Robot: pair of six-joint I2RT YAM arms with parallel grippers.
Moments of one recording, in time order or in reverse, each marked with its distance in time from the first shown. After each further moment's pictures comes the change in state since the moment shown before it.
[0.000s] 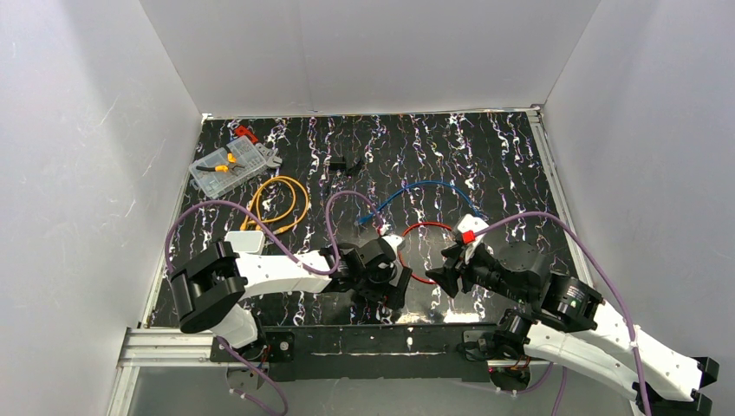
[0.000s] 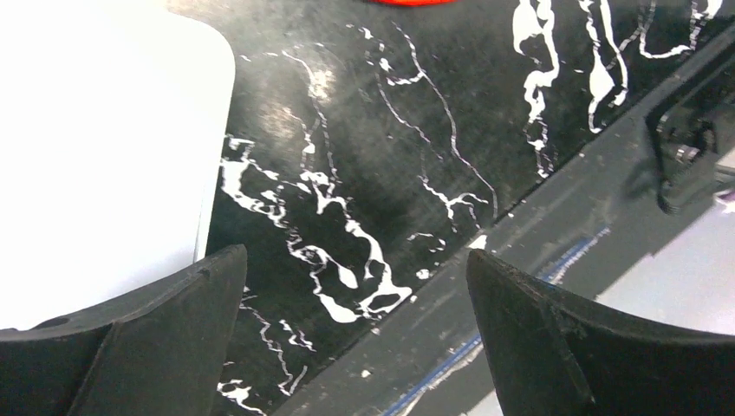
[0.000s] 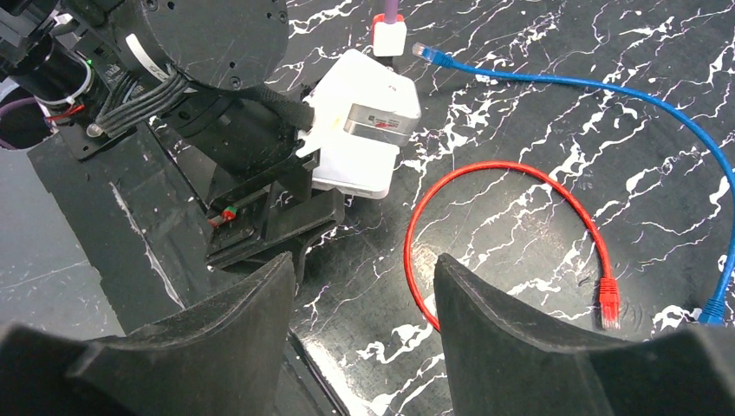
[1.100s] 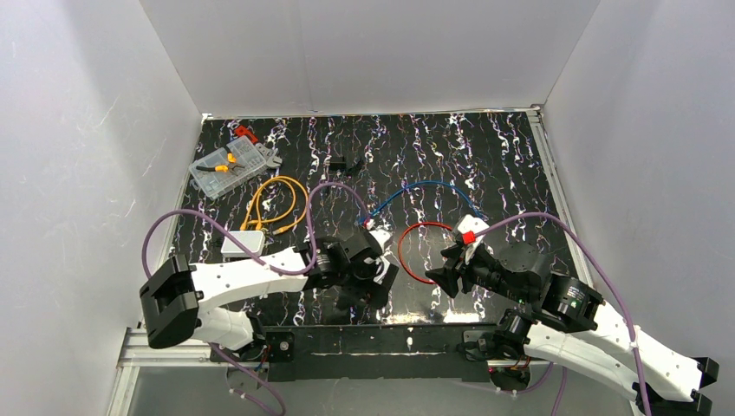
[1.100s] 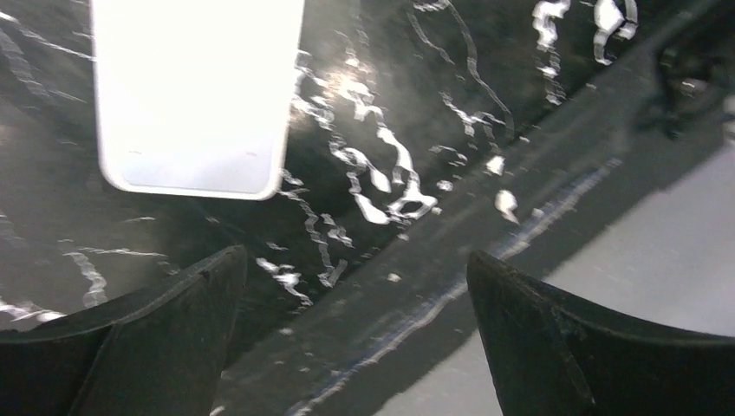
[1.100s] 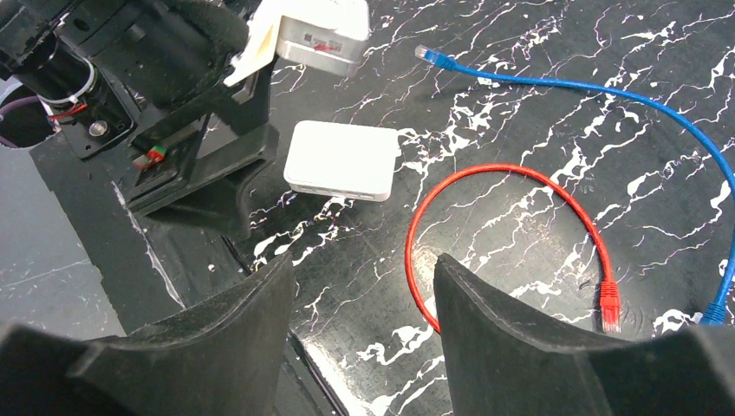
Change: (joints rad) left arm 0.017 -0.178 0.078 -0.333 -0.101 0.098; right arm 0.000 0.000 -0.003 0.004 -0.010 -0.005
